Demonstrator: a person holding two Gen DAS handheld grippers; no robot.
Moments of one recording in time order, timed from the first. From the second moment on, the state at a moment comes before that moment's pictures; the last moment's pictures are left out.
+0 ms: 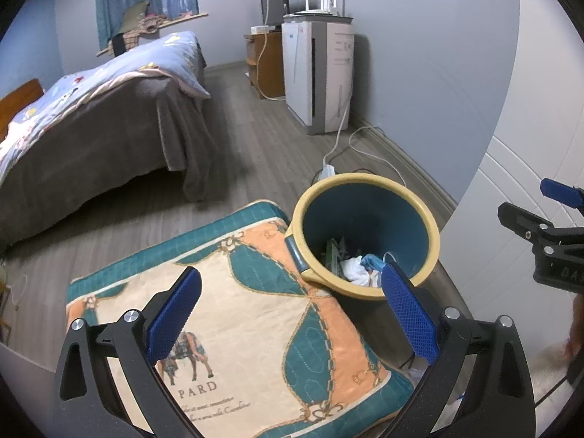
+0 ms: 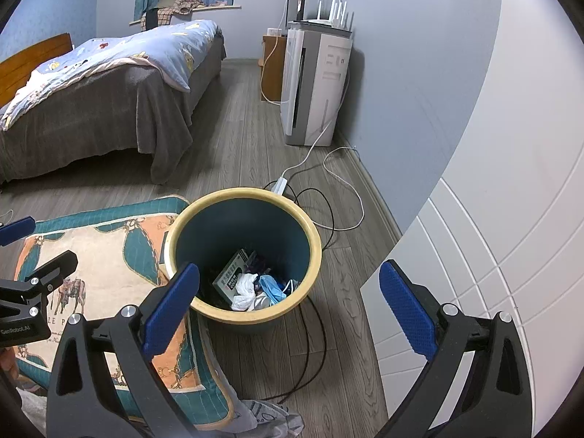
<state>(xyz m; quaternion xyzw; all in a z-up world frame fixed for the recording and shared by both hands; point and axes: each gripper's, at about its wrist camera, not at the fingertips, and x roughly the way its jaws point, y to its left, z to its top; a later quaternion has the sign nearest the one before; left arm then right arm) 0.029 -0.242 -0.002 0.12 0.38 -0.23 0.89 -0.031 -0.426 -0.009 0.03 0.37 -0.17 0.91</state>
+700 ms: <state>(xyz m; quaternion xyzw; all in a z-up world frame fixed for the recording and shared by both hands) 0.029 -0.243 -0.002 0.12 0.38 -0.23 0.89 -0.030 -0.425 -0.009 0.03 0.37 -0.17 0.91</state>
